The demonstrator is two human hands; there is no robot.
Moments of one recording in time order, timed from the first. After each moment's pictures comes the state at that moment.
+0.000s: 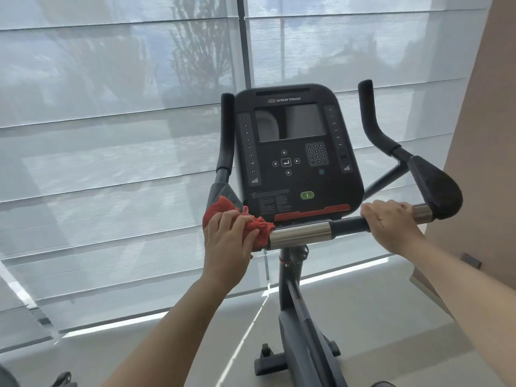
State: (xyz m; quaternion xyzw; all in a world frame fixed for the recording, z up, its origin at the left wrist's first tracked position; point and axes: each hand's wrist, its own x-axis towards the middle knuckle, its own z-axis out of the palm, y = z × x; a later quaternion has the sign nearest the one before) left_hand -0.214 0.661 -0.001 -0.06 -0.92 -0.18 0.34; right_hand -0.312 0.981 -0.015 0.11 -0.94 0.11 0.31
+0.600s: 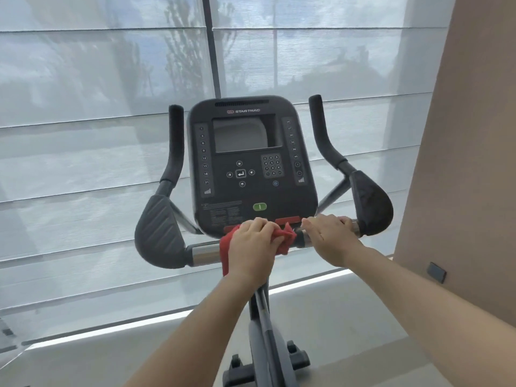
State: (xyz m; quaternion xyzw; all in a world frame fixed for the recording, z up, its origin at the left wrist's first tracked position) left_hand -0.257 0.833 0.005 -0.11 -0.94 -0.15 0.29; right_hand -0.318 1.019 -0.003 0.19 -0.95 0.15 0.20
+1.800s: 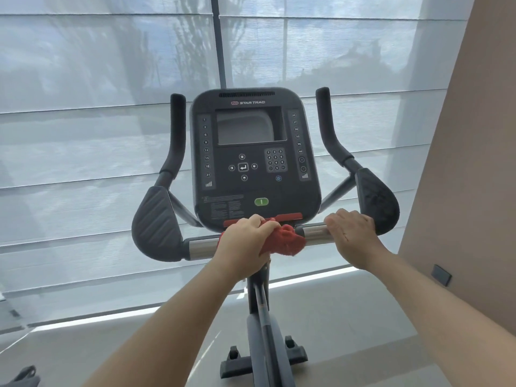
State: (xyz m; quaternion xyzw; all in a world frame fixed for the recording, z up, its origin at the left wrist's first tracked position) left_hand -0.267 0.813 0.008 -0.19 -0.96 -0.04 0.21; right_hand -0.319 1.058 -0.008 0.20 -0.93 0.16 0.25
